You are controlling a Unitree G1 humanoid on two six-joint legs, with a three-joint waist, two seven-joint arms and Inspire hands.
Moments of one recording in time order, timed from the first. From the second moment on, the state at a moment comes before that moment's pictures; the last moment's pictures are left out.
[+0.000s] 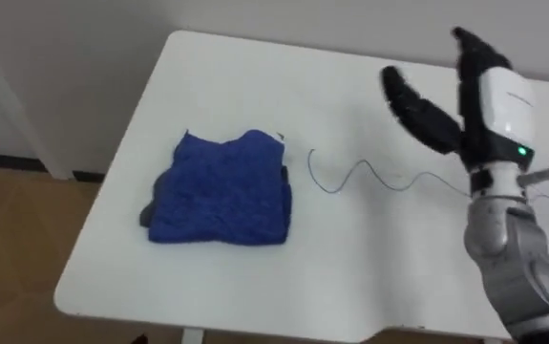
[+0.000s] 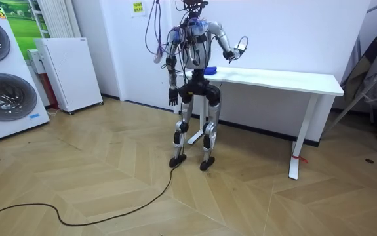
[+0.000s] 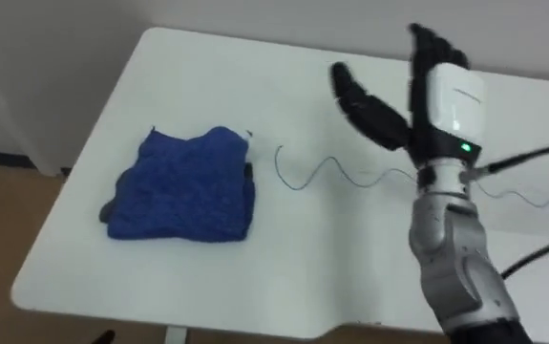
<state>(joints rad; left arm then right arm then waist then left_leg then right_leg) 0.16 0.33 -0.05 0.86 0.51 0.18 -0.09 -0.15 -0.46 0.23 0.13 -0.75 0.07 -0.37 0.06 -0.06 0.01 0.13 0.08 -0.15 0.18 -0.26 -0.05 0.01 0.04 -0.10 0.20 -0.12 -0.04</state>
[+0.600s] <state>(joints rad) 0.08 0.33 -0.14 0.88 0.50 0.18 -0.14 -0.12 -0.45 0.51 0.14 -1.00 0.12 -0.07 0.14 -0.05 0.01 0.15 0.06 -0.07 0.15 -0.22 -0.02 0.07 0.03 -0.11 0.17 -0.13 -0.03</state>
